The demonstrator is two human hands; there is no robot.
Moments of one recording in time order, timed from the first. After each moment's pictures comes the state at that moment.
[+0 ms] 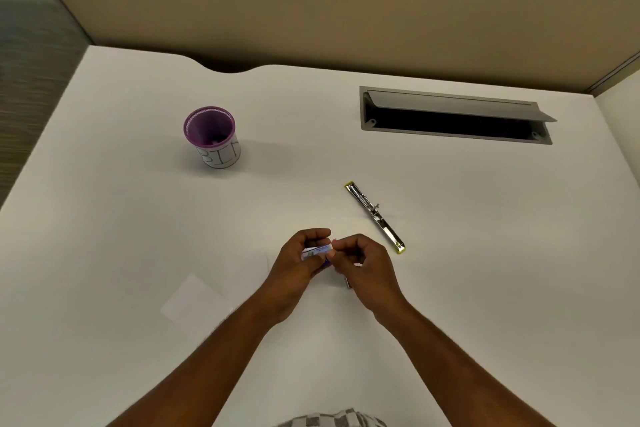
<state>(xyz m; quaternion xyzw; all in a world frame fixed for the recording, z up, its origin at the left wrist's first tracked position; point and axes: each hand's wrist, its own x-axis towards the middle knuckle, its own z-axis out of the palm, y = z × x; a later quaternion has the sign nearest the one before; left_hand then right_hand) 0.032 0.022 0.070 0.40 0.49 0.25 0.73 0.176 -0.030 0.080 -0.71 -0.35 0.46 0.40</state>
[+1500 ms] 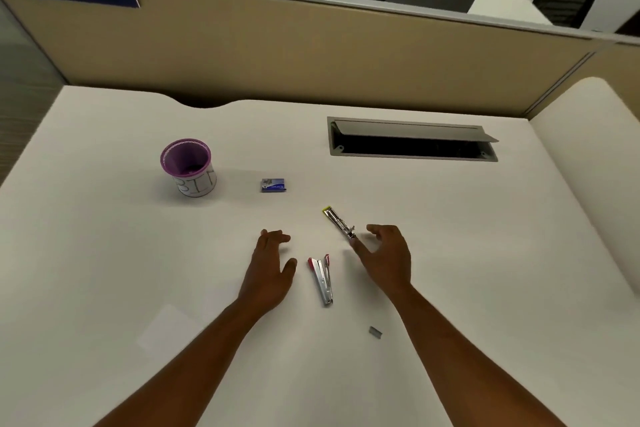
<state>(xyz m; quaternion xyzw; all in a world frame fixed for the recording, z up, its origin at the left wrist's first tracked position) 0.028 0.050 0.042 0.72 0.52 0.19 0.42 0.266 -0.012 0.042 -0.85 -0.40 0.17 0.29</state>
